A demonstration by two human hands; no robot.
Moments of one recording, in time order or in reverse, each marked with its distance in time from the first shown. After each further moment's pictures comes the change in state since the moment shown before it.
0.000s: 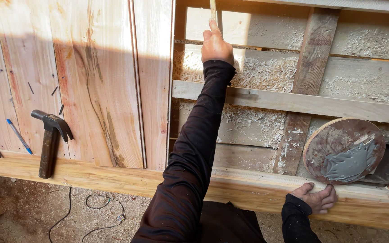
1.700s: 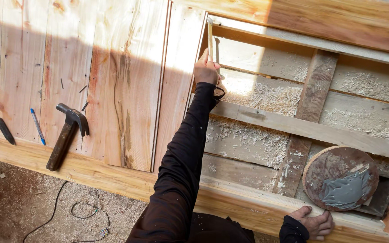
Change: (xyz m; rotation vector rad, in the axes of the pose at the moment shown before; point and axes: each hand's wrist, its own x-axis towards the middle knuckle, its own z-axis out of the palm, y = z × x) left_hand 0.009 -0.068 -0.055 -0.962 0.048 -0.140; right_hand 0.001 -0.001 -0.004 0.018 0.102 -0.078
